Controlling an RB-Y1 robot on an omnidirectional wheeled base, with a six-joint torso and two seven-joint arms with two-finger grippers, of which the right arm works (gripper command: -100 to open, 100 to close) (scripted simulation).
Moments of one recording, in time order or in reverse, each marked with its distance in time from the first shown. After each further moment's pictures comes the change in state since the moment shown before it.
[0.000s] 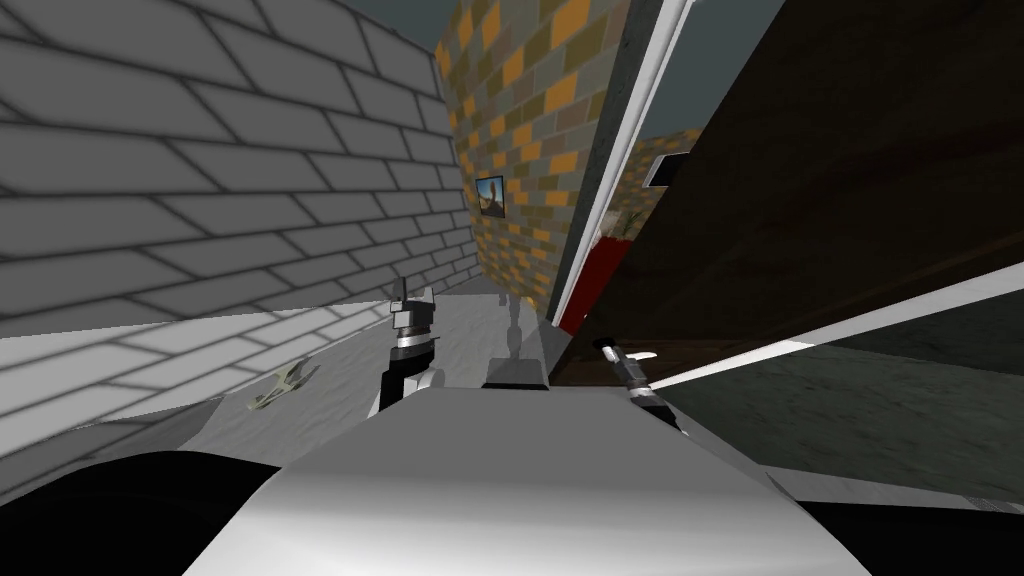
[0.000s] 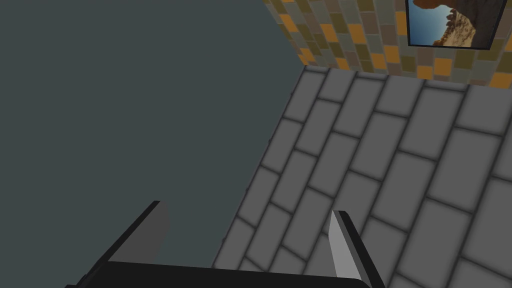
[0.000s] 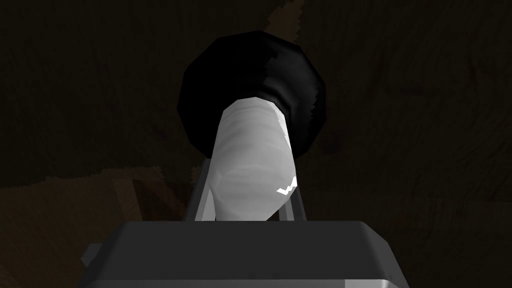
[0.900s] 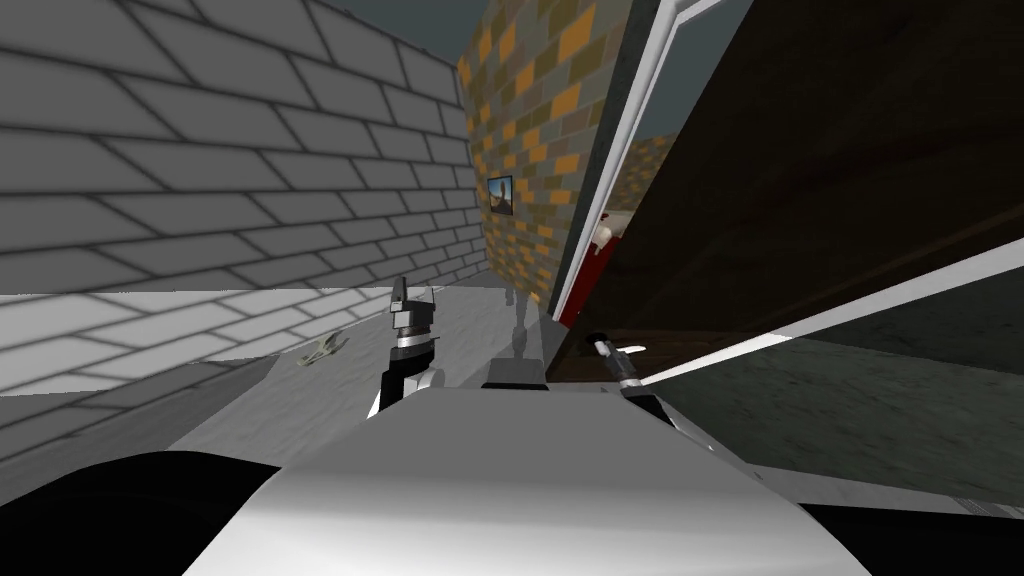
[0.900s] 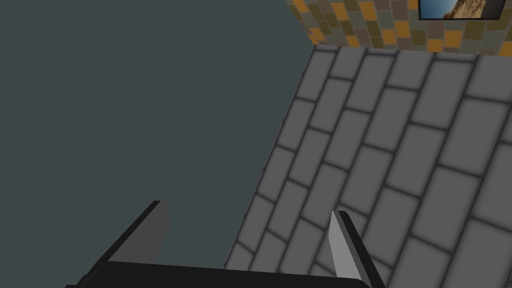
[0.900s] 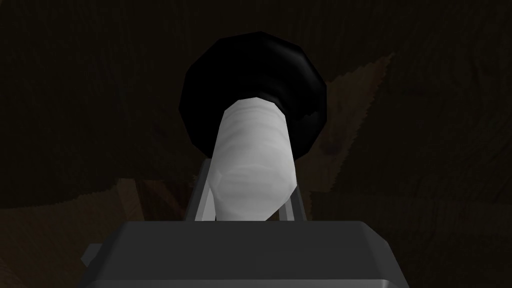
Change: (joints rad) arm -0.038 -0.045 0.147 -0.069 -0.178 0.064 0.118
